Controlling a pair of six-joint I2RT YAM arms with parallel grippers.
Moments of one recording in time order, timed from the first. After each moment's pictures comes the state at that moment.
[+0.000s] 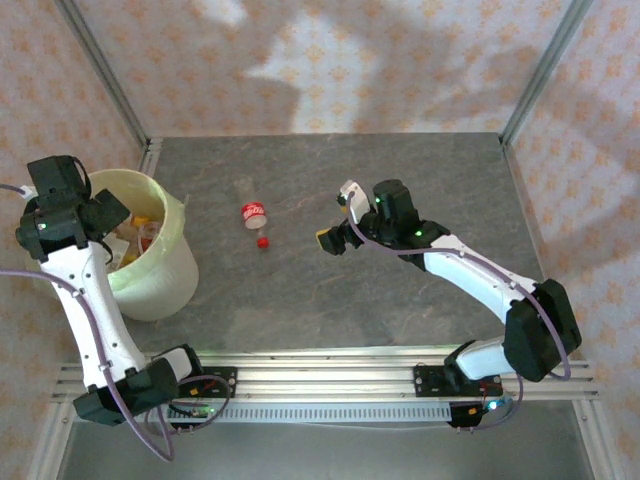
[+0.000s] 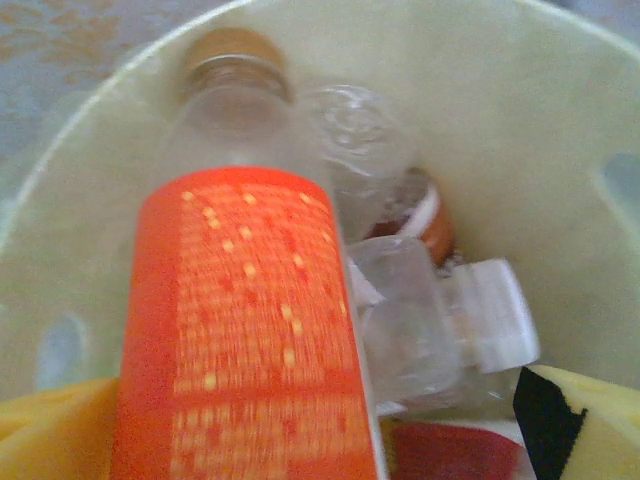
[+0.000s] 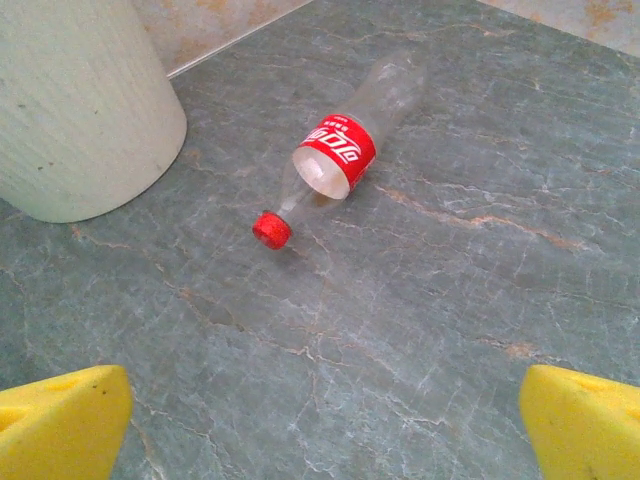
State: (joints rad) left arm 0.51 1.15 1.61 -1.35 -0.22 -0.39; right arm 0.58 1.38 0.98 -0.14 -0.40 -0.07
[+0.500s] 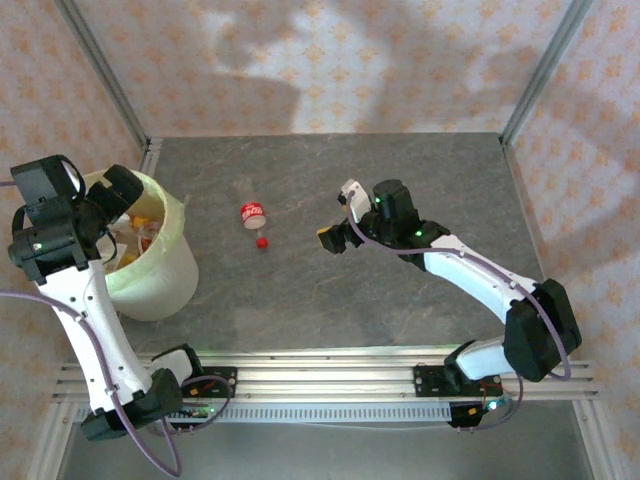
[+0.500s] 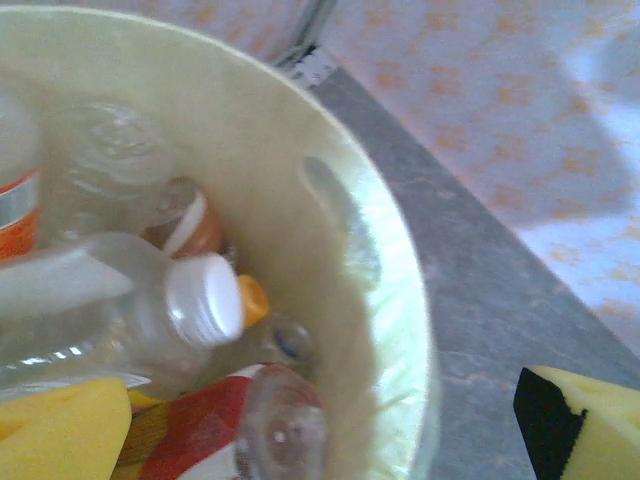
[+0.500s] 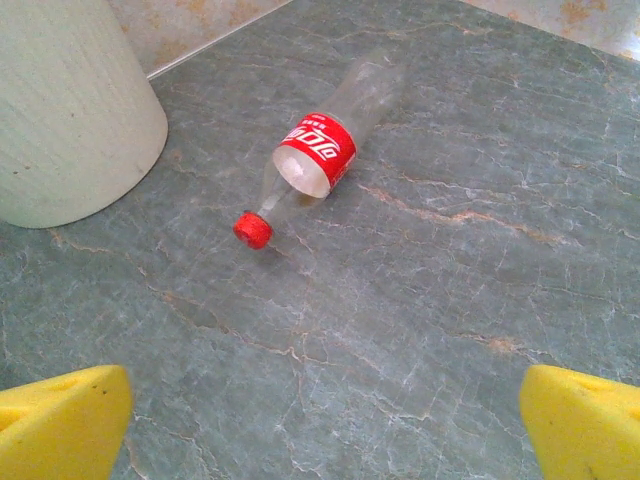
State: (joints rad) left arm 0.51 1.09 1.67 -1.25 0.16 -0.47; right arm 0.58 1.38 0.98 -0.14 -0.37 -0.06
